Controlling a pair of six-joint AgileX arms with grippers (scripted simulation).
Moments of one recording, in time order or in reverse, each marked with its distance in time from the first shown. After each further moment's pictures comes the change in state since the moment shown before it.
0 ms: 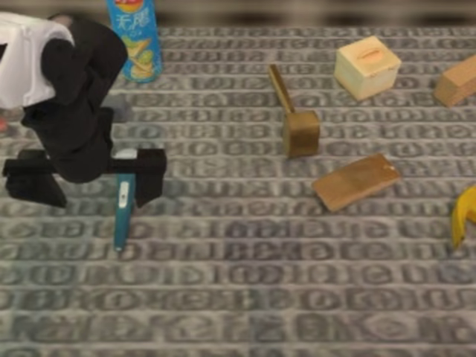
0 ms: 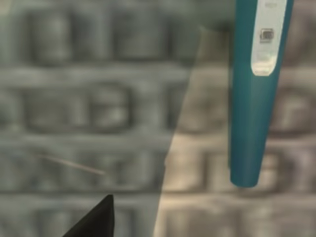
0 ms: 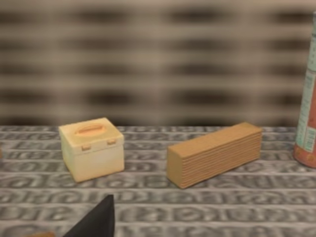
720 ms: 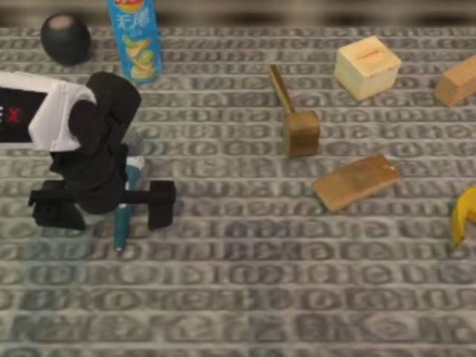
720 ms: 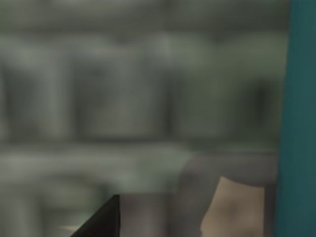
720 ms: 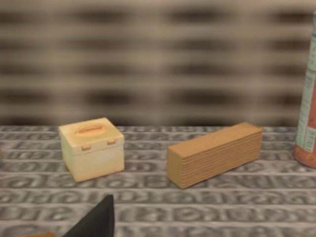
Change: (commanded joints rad) left arm 0.005 0.209 -0.155 0.363 0.002 0.012; right arm 0.000 0.000 0.000 0.000 0.000 0.000
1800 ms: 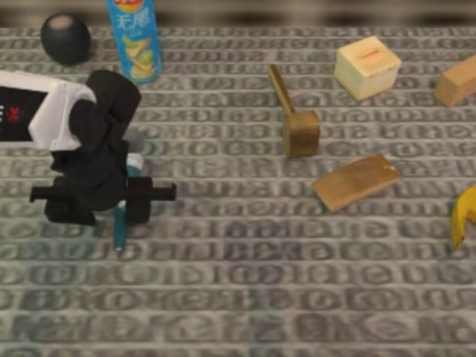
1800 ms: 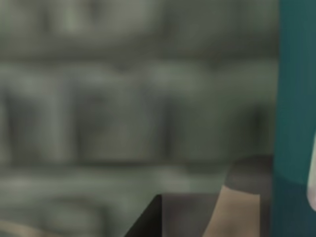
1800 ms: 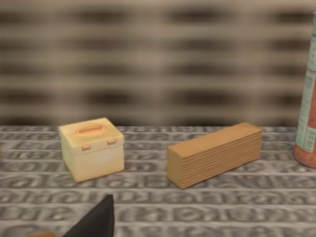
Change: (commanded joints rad) left arm 0.000 0.000 0.000 0.000 0.000 0.000; right arm 0.000 0.000 0.000 0.000 0.000 0.000
